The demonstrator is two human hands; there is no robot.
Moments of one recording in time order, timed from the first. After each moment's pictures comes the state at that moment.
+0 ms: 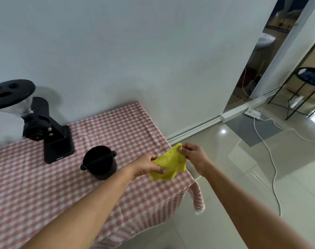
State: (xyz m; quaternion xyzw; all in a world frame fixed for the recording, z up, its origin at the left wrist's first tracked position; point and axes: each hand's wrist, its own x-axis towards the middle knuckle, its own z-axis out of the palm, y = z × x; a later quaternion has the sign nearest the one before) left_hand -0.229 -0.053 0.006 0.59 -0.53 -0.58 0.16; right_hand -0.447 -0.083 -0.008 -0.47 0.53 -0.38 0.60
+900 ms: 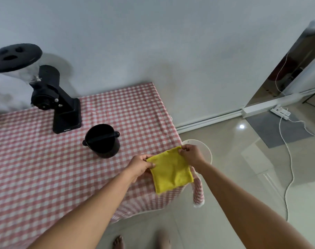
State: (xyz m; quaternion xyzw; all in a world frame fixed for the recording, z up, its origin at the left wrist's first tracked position) left_hand -0.236 -0.023 -0.076 0.69 -0.26 -0.59 0.33; right_hand -0.443 -0.111 -0.078 -0.55 0.64 -0.17 0.51
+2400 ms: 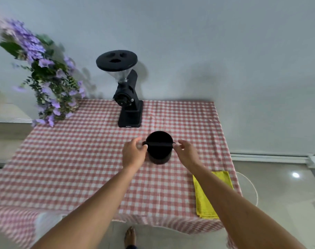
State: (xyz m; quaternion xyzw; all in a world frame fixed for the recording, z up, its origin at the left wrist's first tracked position) left_hand -0.066 0.026 -0.037 0.87 -0.24 -0.19 0.38; right_hand -0.227 -0.098 -0.034 -0.71 0.50 -0.13 0.47
